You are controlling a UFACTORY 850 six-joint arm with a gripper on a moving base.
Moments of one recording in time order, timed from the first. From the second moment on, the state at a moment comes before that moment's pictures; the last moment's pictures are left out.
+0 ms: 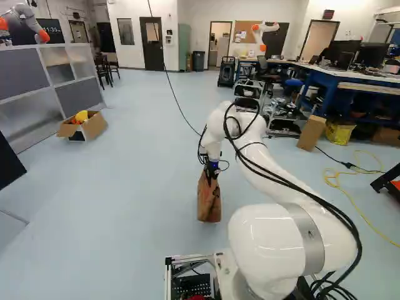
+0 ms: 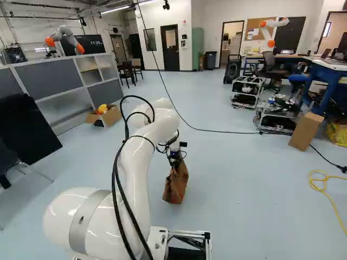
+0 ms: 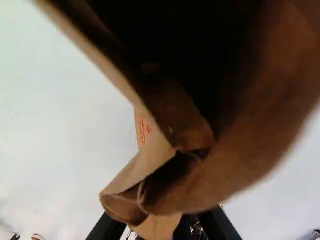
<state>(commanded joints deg) -3.3 -81.7 -102.9 2.9 -25.8 0.0</state>
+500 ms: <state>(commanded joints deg) -3.6 -69.0 -87.6 8.6 -13.7 0.0</state>
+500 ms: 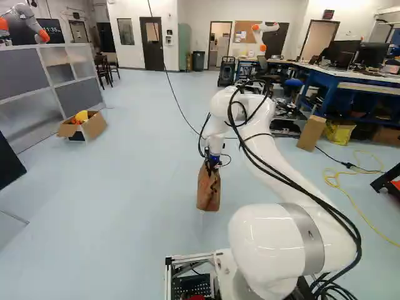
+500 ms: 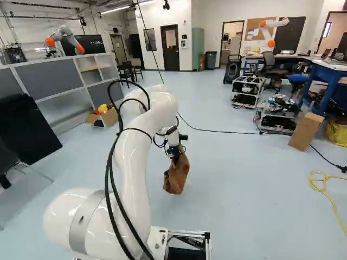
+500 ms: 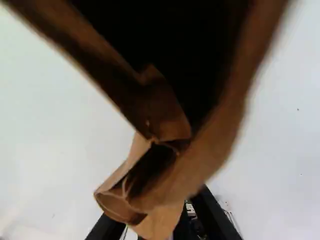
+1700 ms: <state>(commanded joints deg) -4.4 -32.0 -46.7 18.2 25.4 0.0</state>
